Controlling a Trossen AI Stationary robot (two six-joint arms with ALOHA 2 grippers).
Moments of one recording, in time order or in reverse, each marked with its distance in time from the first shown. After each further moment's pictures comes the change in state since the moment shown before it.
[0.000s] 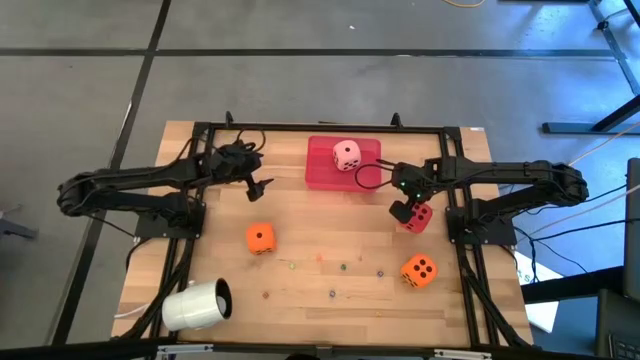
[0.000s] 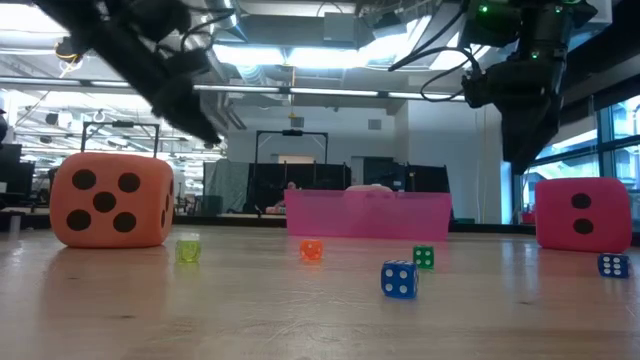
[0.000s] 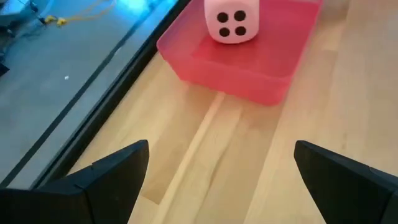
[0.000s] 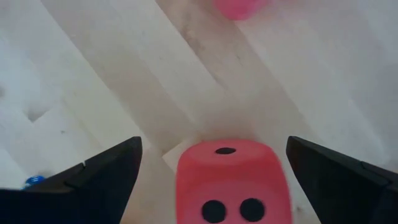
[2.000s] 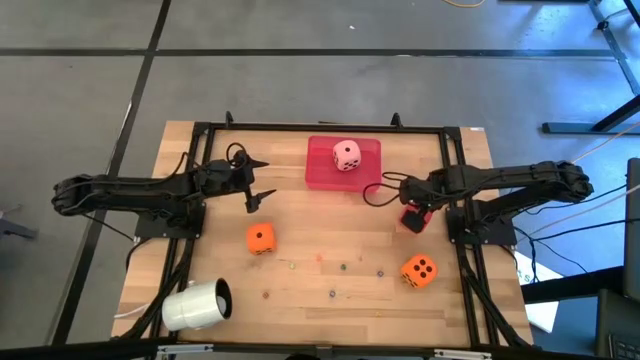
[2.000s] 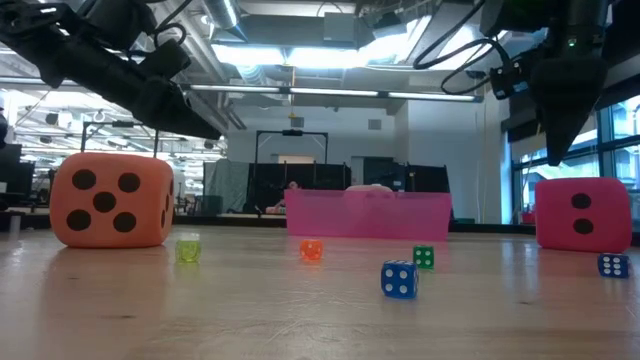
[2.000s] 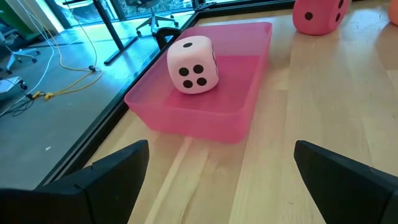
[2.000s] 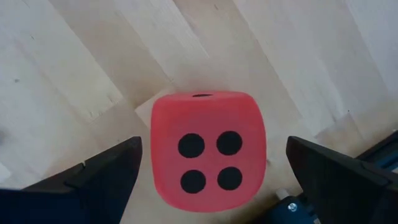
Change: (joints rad) left arm -0.106 -0.117 -0.239 0.379 0.036 0.075; right arm 0.159 -0.054 -0.003 -0.186 0.109 0.095
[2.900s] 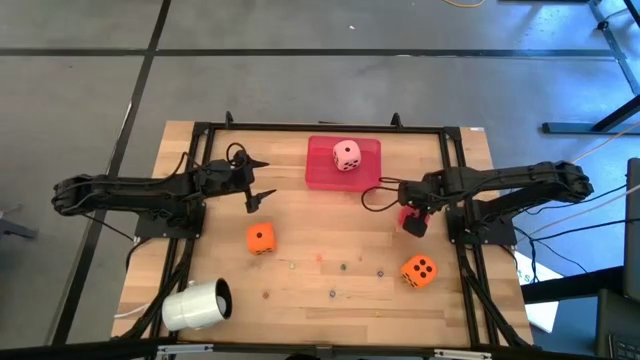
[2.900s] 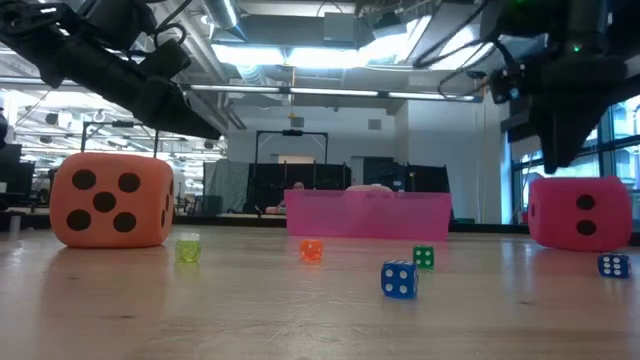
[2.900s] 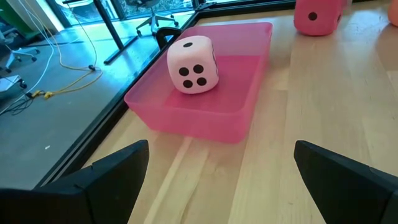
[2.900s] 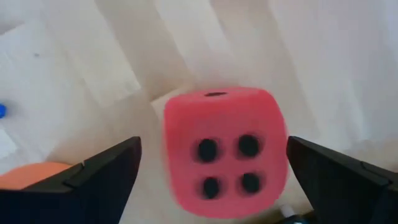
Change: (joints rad) left arm 0.000 0.000 0.000 0.000 0.000 -0.007; right arm 0.000 0.002 -0.027 0.059 -0.048 -0.132
